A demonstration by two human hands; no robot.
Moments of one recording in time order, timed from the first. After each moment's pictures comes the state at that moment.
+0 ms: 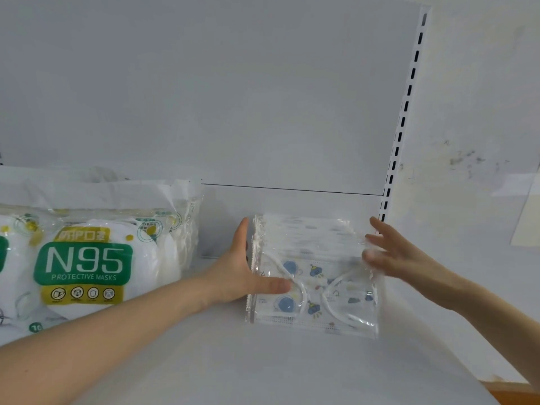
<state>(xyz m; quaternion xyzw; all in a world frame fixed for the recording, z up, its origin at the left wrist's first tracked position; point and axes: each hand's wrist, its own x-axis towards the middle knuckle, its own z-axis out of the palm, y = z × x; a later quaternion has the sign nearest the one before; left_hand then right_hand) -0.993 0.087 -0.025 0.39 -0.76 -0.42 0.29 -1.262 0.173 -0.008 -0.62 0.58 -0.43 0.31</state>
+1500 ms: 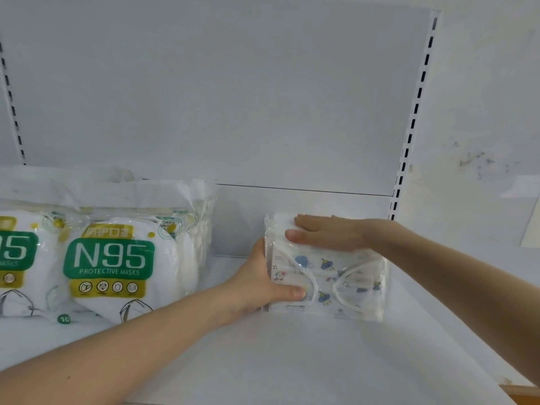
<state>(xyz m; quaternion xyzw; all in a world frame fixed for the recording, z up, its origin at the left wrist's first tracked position) -0.998 0.098 -0.041 0.34 -0.74 -0.48 0.33 -1.171 0.114 0.046 -0.75 0.65 -0.03 0.12</state>
